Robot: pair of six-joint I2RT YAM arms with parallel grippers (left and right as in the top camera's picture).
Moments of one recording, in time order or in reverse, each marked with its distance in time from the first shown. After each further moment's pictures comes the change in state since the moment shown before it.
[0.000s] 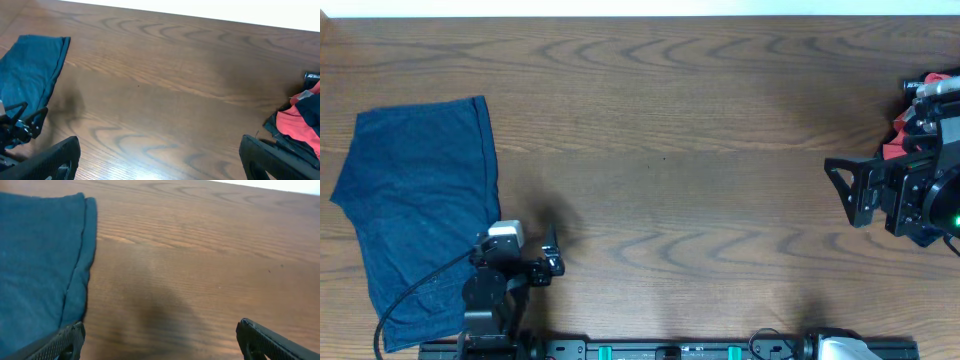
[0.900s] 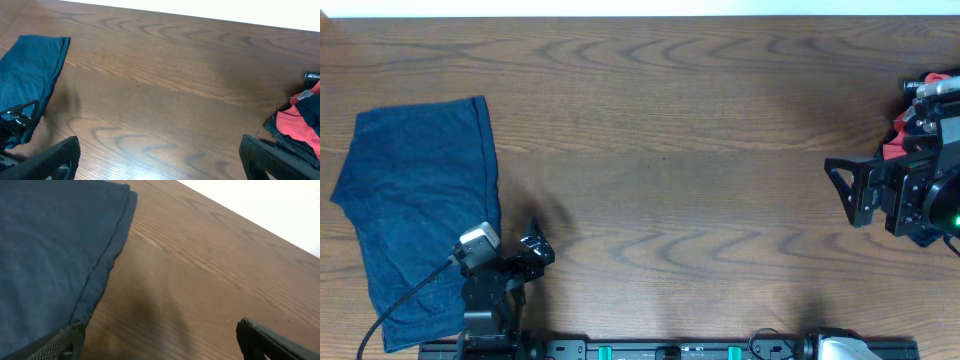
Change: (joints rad) left arm 0.000 0.000 -0.001 0.008 -0.157 -0.338; right arm 0.000 0.000 0.000 0.000 0.000 0.000
